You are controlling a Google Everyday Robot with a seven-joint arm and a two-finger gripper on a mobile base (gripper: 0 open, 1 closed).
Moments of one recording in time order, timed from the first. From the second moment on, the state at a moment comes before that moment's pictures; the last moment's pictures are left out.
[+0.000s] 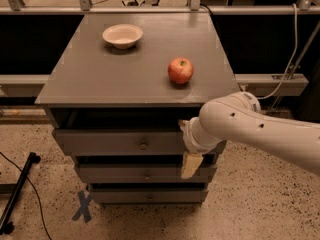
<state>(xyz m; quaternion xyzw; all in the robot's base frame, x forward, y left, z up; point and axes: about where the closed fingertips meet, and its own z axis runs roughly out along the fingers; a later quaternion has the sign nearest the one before) 0.534 -0.075 0.667 -0.71 0.67 -0.02 0.23</state>
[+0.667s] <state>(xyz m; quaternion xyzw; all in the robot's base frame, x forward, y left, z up) 0.556 -0.090 0.644 -0.68 0.69 -0.01 0.24</state>
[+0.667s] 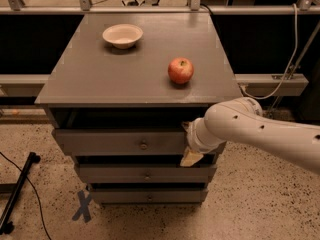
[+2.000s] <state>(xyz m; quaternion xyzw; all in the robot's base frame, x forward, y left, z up) 0.541 -0.099 0.642 -0.70 0.68 0.01 0.24</state>
